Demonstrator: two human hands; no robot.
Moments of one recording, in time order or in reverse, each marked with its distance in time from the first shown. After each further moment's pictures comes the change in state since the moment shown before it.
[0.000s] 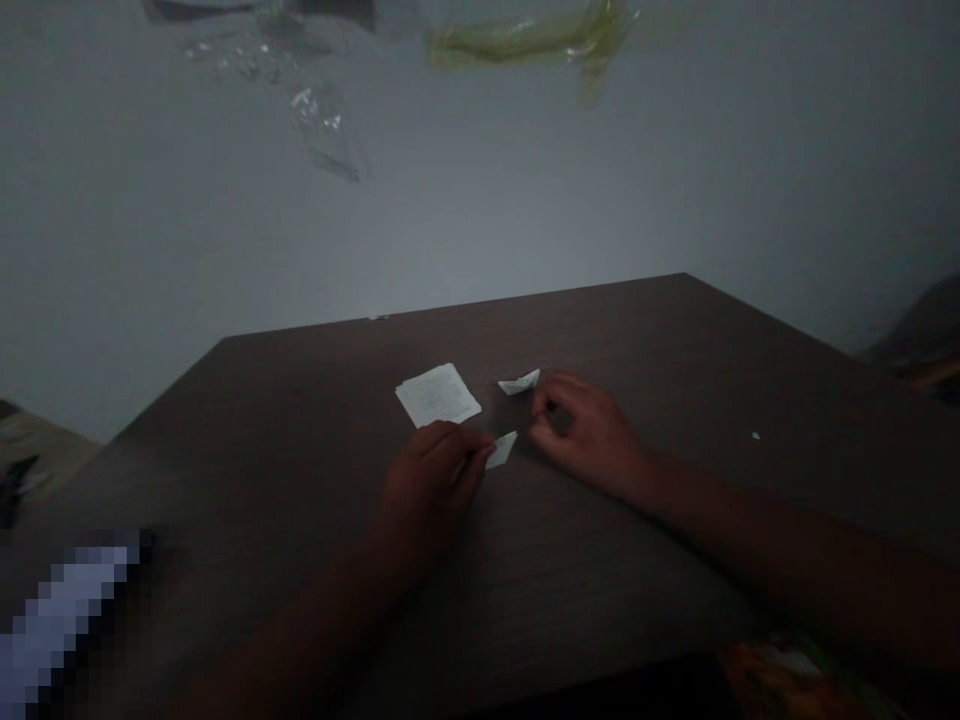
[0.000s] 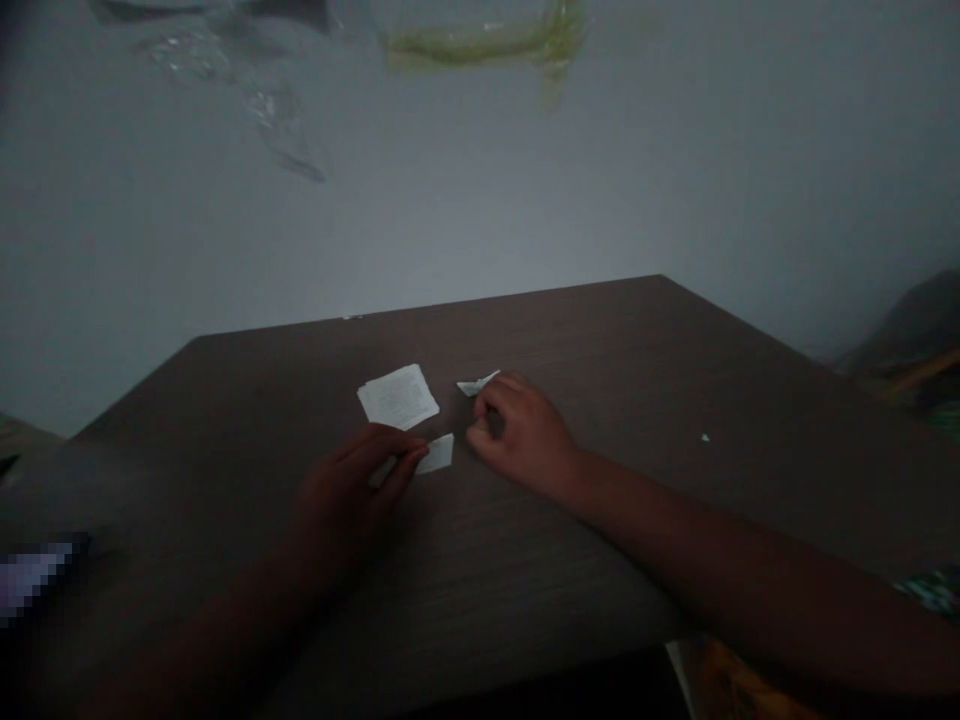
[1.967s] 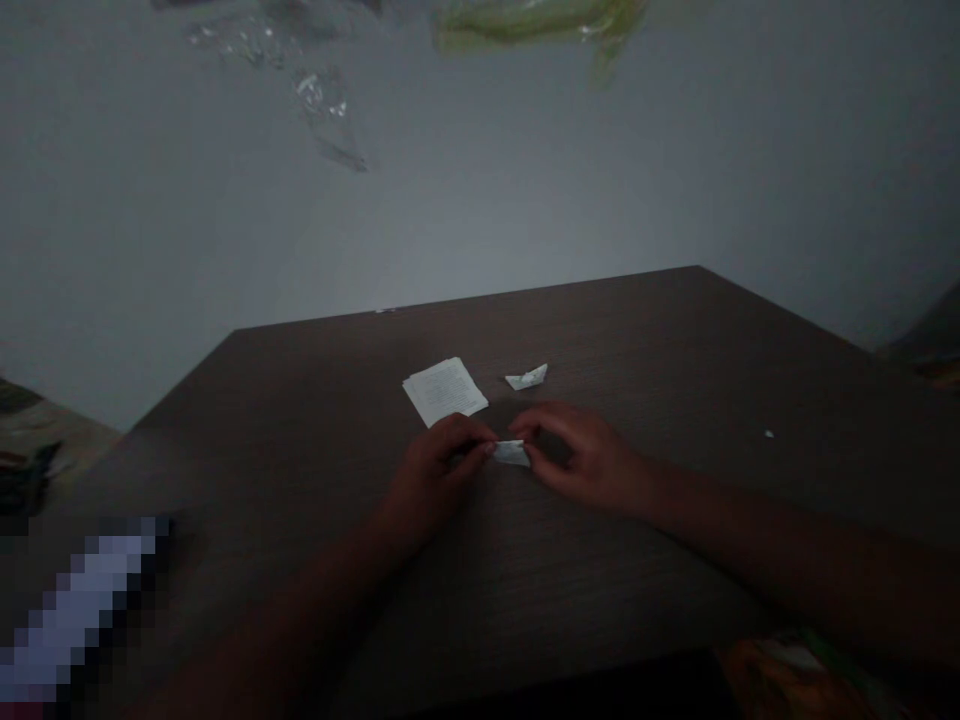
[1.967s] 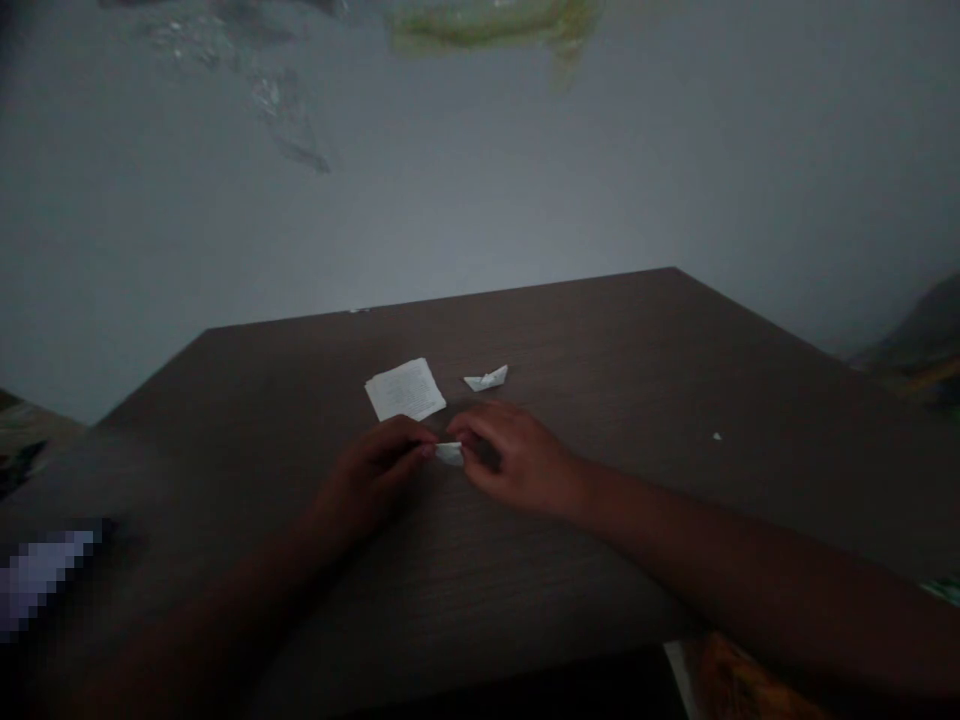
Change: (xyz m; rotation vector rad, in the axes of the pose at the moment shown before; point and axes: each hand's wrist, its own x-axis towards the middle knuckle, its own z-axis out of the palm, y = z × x) left_hand 0.003 -0.024 0.003 -0.355 -0.235 -0.333; right_hand -0.014 -0.010 0.003 0.250 -0.220 -0.028
